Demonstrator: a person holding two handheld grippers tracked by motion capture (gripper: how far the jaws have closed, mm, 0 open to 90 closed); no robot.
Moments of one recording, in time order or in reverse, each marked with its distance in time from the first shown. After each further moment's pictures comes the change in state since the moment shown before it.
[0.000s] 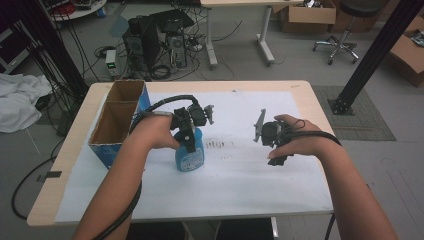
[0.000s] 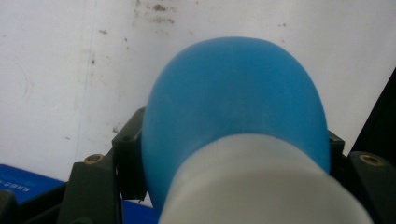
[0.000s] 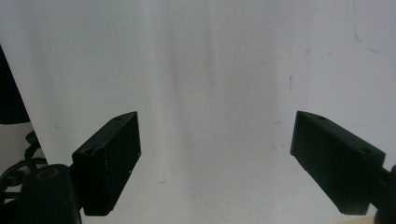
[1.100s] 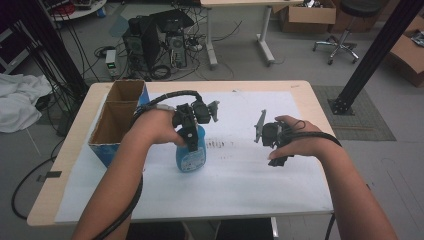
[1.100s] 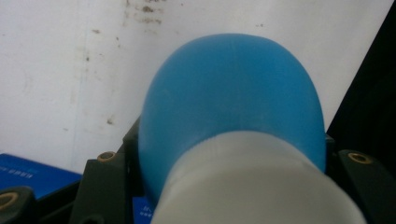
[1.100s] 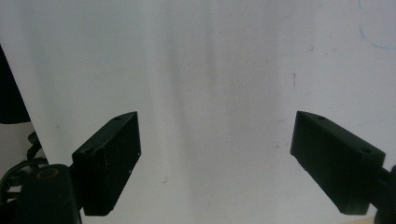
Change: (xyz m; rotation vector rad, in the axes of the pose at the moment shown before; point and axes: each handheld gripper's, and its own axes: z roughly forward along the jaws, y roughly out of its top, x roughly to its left) left arm -0.012 0.008 -0.030 0.029 -0.008 -0.012; right arm 0.001 -0.002 0.002 -0.002 0.004 0.007
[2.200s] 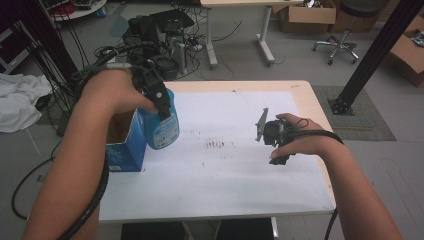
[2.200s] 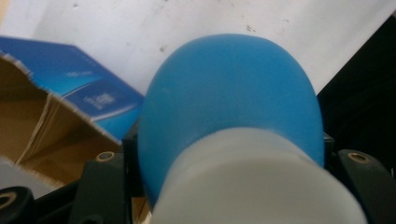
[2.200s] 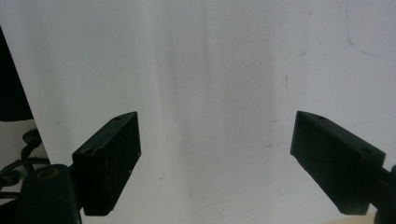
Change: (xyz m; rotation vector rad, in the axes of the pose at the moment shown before) left arm 0.022 -0.060 -0.119 -0.024 0.047 -0.369; right arm 0.000 -0.001 -0.009 -0.016 -0.012 -0.021
